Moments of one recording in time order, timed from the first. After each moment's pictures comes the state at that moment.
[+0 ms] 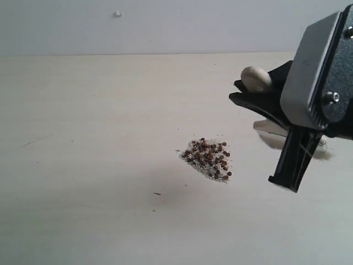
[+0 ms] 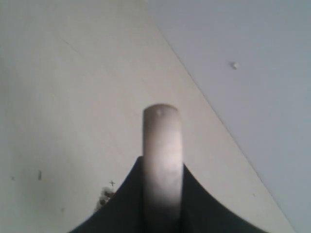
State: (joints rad) left arm -0.11 0.01 -0.07 1.51 -0.22 -1.86; right arm 0.55 0.97 -0.52 -1.67 -0.27 0.98
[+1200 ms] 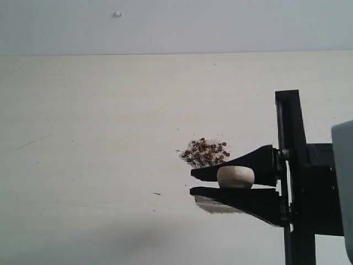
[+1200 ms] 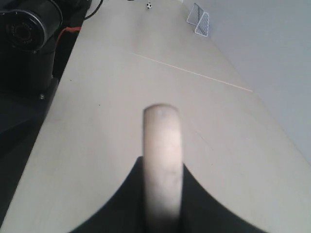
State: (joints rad) left arm -0.11 0.01 -0.07 1.51 -0.22 -1.86; right arm 0.55 0.99 -0.33 -1.34 -0.80 0.58
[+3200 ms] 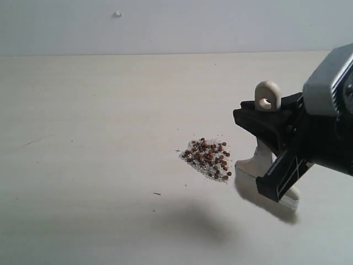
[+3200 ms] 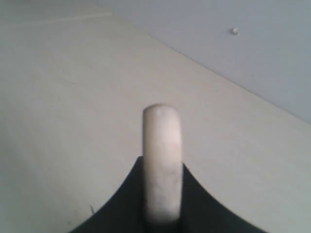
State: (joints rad) left arm -0.11 0.01 -0.07 1.51 -0.22 -1.86; right arm 0.55 0.99 -0.33 -0.76 -0.34 0.55
